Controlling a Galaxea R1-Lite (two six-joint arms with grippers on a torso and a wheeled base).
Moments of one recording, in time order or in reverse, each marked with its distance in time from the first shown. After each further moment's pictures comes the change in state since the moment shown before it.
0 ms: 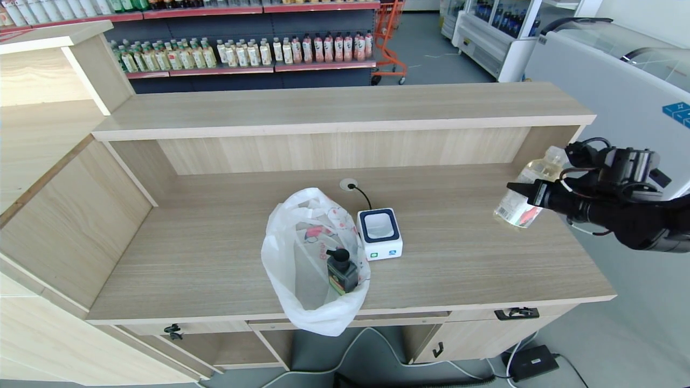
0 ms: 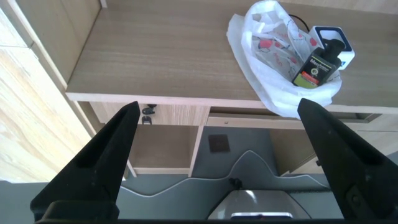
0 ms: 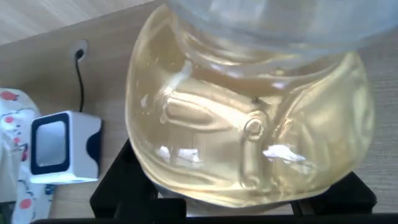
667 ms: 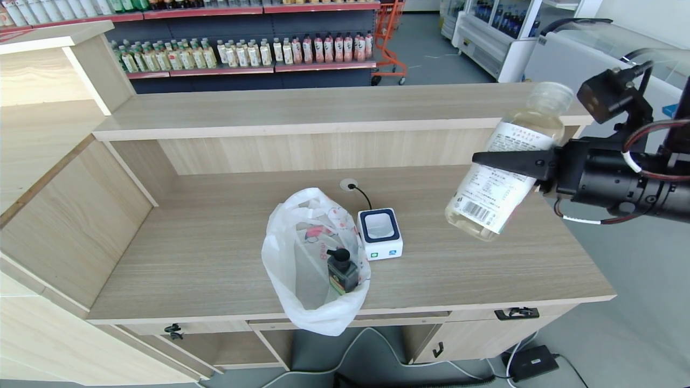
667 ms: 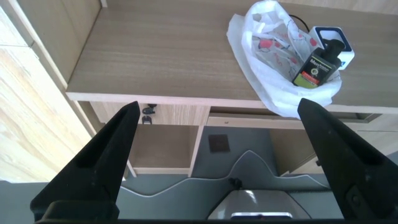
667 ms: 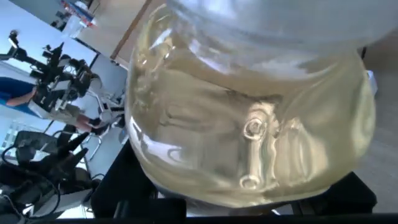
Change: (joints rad) left arm 0.000 0.000 0.000 0.000 0.000 0.000; right arm 0.381 -0.547 0.217 0.156 0.377 0.209
